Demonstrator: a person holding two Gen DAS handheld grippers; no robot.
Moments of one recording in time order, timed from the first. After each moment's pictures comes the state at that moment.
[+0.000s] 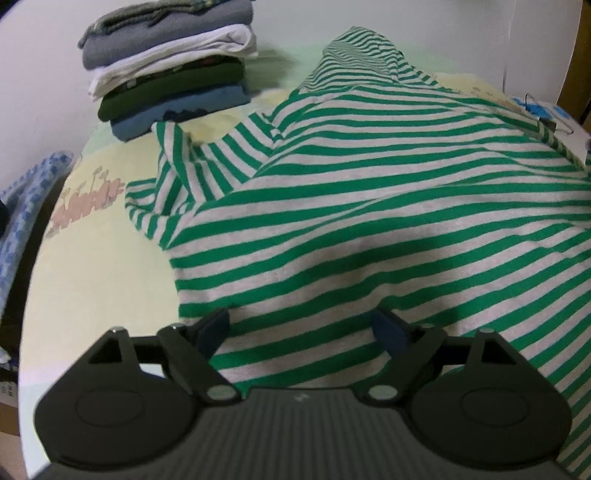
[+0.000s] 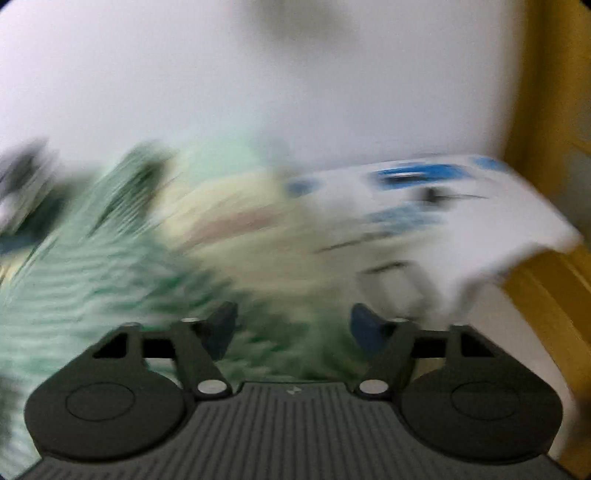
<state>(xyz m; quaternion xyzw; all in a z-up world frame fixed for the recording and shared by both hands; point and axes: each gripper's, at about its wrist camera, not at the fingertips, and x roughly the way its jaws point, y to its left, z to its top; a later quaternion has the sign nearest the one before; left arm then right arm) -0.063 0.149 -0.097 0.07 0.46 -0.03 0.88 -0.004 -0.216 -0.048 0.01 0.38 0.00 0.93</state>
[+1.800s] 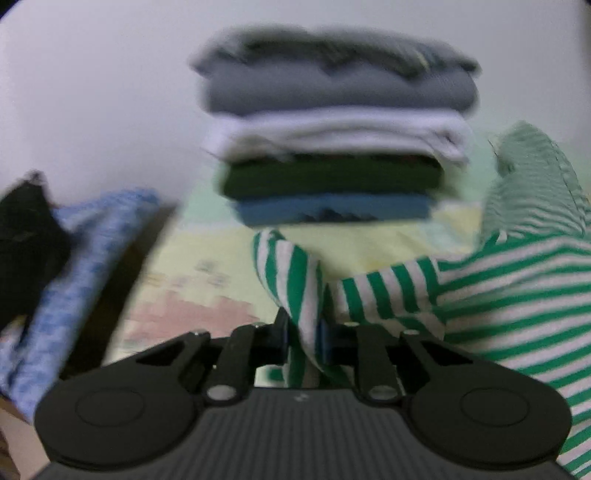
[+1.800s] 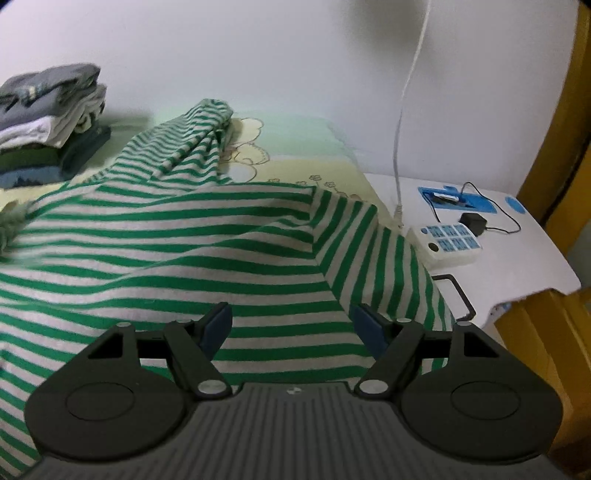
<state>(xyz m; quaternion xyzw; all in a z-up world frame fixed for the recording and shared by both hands) 0.049 0.273 -0.072 0.02 0.36 0.14 0.92 -0.013 -0.115 -0.062 -0.04 0.36 -0.05 0.93</state>
